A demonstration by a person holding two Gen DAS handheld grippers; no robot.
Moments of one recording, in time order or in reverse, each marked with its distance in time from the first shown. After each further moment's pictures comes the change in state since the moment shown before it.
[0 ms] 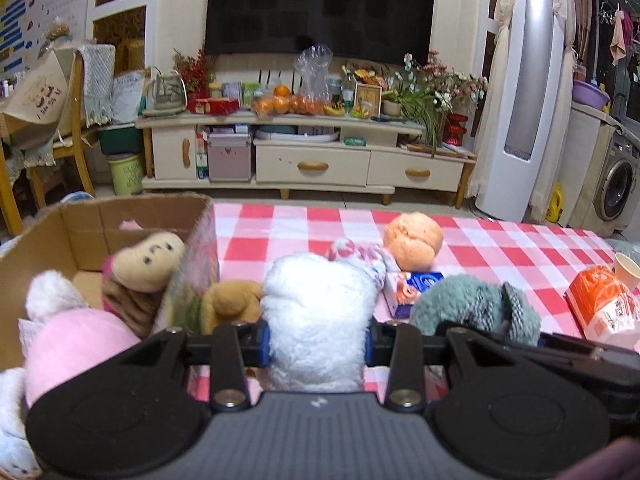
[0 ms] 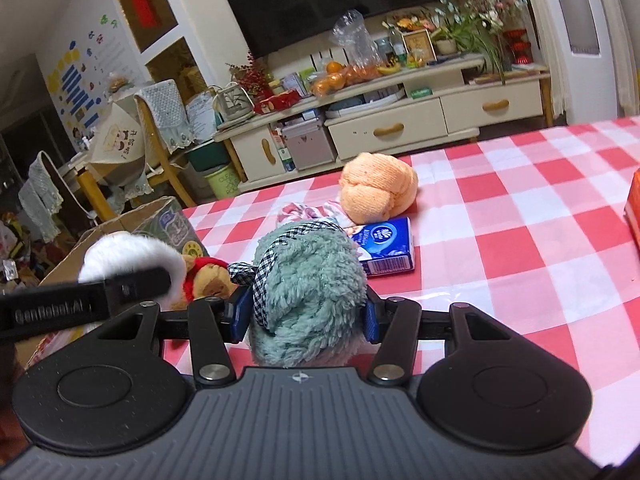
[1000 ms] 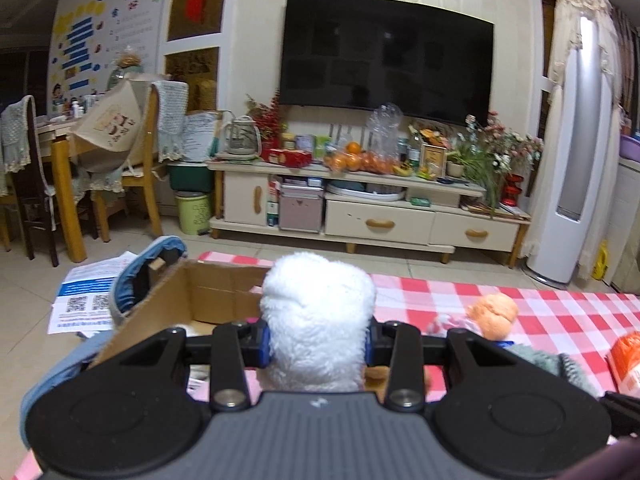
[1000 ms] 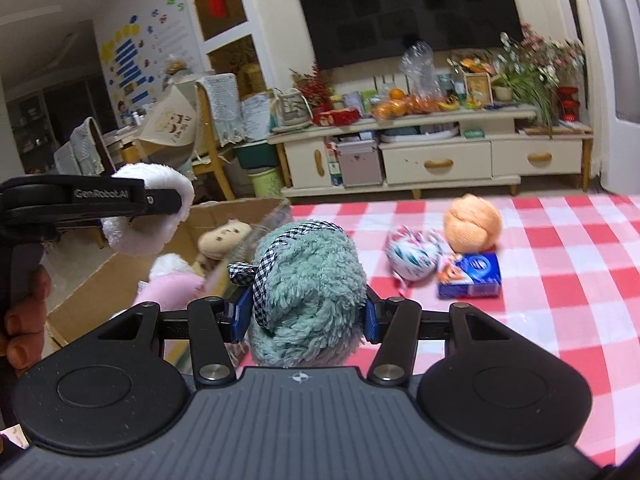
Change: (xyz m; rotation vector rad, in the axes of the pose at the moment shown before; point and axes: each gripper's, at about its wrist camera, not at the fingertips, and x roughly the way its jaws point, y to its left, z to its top) left arm -0.064 0.072 0.027 -0.068 -0.162 0.144; right arm -0.012 0.035 0.008 -0.191 -0.039 0.077
